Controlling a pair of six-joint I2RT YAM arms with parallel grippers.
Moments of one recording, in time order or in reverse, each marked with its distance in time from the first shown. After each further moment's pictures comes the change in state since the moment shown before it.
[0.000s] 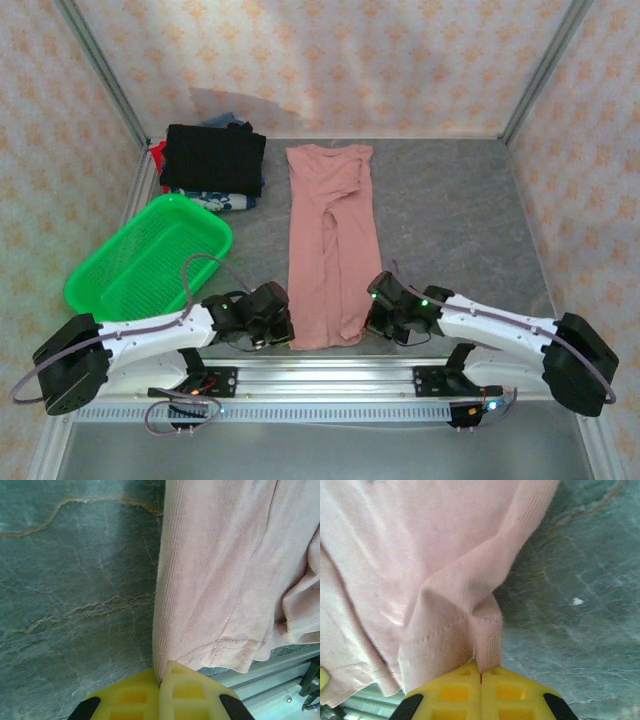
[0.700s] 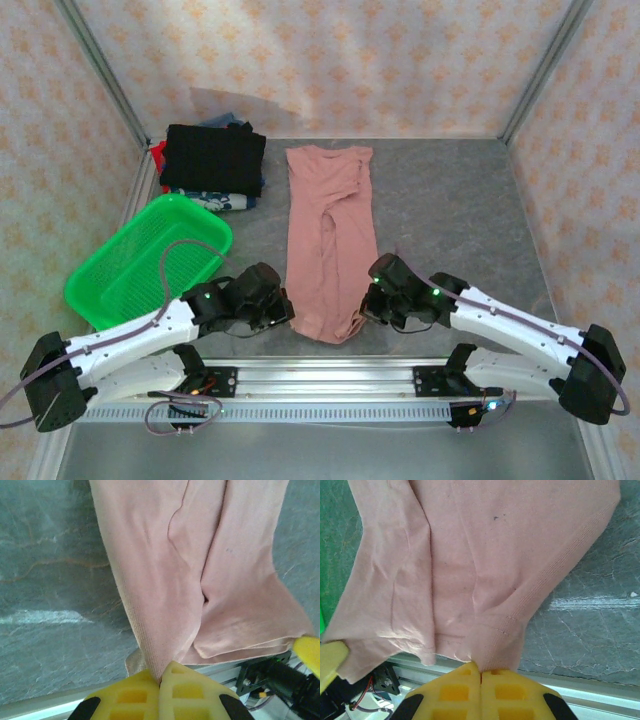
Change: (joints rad) left arm 0.074 -0.109 0.172 -0.145 -0.051 0.011; right arm 0.000 -0.057 0.198 -0.147 0.011 -0.045
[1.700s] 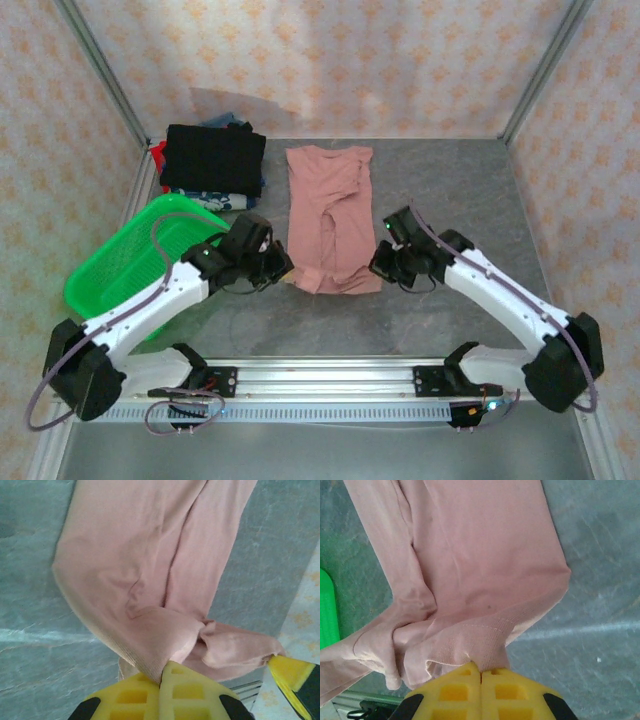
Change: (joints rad) left arm 0.299 0.217 0.273 -0.015 0.112 0.085; right arm -0.331 0.212 0.284 -0.112 -0.035 -0.236
